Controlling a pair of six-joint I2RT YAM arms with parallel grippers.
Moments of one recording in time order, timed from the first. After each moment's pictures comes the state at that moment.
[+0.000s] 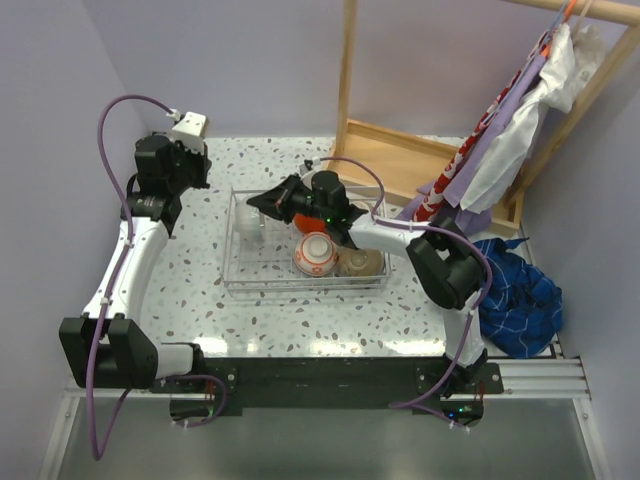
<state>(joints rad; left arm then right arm) -0.01 1.30 1.16 -0.21 0.21 0.15 0.76 2.02 1.36 0.56 -0.36 1.55</state>
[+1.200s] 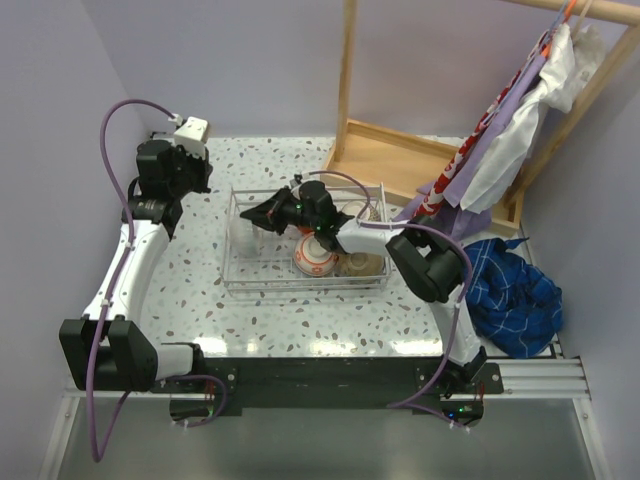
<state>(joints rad) -0.01 1.28 1.13 -0.21 0.22 0.15 0.79 2.15 1.40 0.57 -0.38 1.61</state>
